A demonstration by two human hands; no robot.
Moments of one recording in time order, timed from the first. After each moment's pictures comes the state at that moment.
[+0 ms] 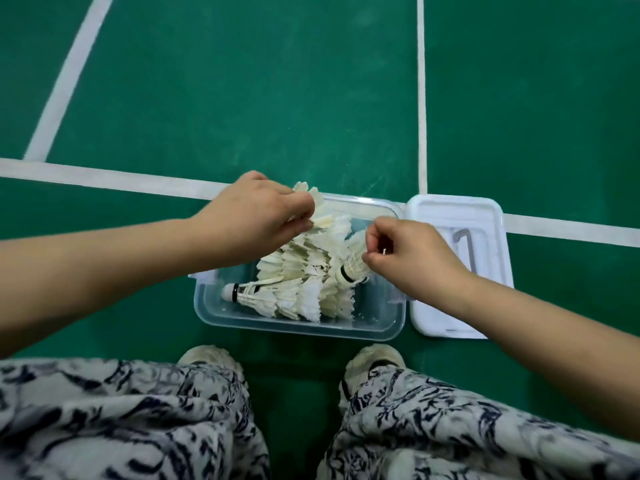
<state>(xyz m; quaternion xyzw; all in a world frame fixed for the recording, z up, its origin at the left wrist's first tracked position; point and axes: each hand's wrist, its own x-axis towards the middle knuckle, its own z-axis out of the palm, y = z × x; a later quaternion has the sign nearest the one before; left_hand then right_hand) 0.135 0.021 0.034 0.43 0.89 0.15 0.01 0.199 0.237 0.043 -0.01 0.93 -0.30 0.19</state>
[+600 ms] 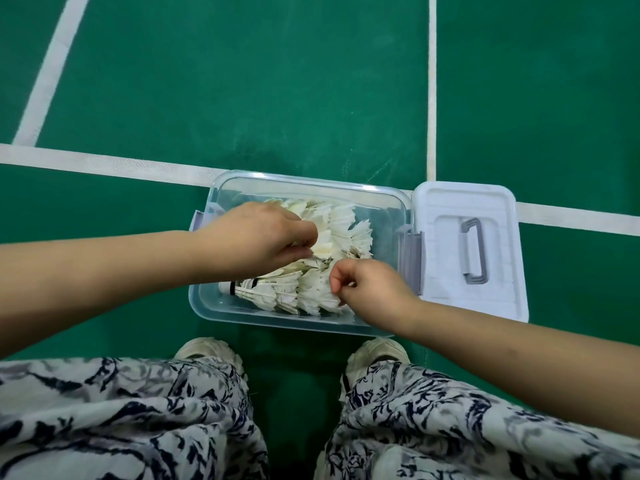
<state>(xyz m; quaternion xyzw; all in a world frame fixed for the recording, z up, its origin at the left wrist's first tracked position) 0.153 0.021 0.014 0.43 0.88 0.16 0.14 0.225 0.207 -0.015 0.00 0.88 -0.35 0.33</state>
